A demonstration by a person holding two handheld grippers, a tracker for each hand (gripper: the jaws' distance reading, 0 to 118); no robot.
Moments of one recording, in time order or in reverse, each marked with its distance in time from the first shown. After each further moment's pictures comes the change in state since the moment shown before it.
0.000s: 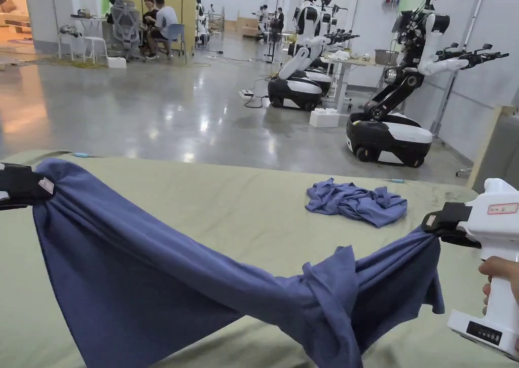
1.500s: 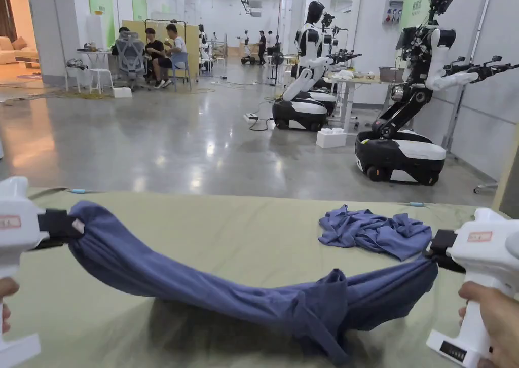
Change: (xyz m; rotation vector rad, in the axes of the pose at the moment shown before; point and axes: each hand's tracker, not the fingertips) left arm -0.035 -0.013 -0.146 -0.050 -0.037 0.068; right arm 0.028 -0.002 -0.126 0.051 -0.089 -0.086
